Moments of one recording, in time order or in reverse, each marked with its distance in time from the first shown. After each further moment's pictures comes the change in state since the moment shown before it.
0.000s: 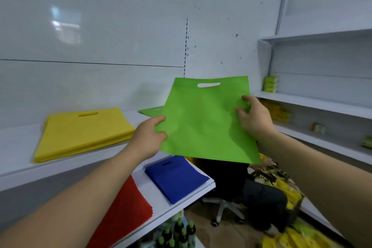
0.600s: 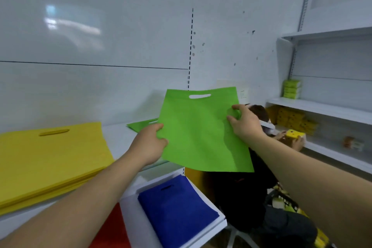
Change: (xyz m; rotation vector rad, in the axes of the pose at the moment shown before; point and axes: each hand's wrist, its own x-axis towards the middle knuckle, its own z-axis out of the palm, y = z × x) left_hand 0.156 -0.046 0.078 0.078 -0.035 -0.140; right_hand 0.177 0.063 0.132 0.009 -0.130 0.007
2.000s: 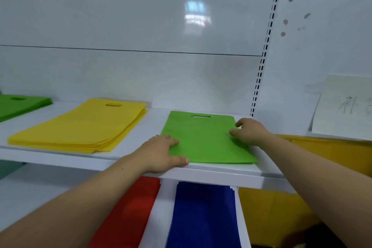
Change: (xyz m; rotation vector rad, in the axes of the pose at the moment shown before) left_hand 0.040 0.004 0.085 0.627 -0.087 -0.514; right_hand 0.171 0.041 0.151 -0.166 -0.751 -0.454
